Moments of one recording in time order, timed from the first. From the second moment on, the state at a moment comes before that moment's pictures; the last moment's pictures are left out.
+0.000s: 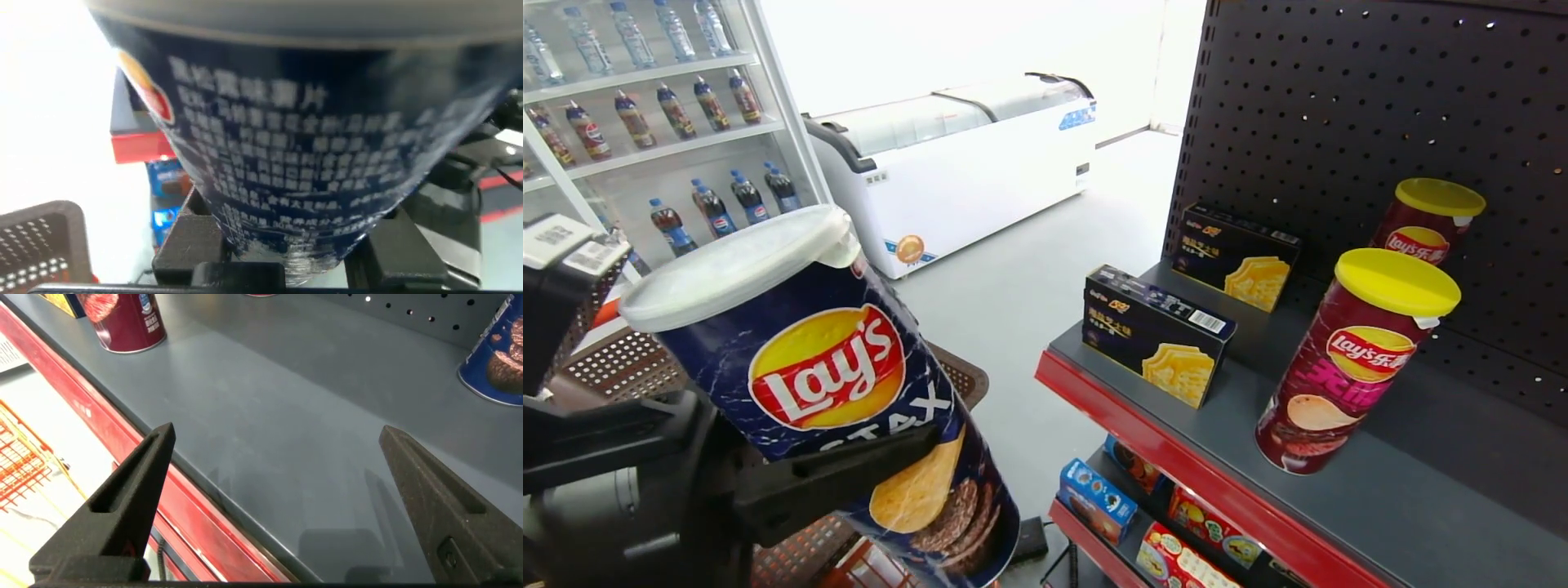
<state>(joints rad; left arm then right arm) -0.56 1.14 -0.54 -0.56 -0.51 -0.04 0.00 0.00 0.00 0.00 -0.01 -0.01</state>
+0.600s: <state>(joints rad) -0.63 1.05 -0.54 -0.37 -0.51 -0.04 0.00 0.00 0.00 0.00 -0.01 -0.01</state>
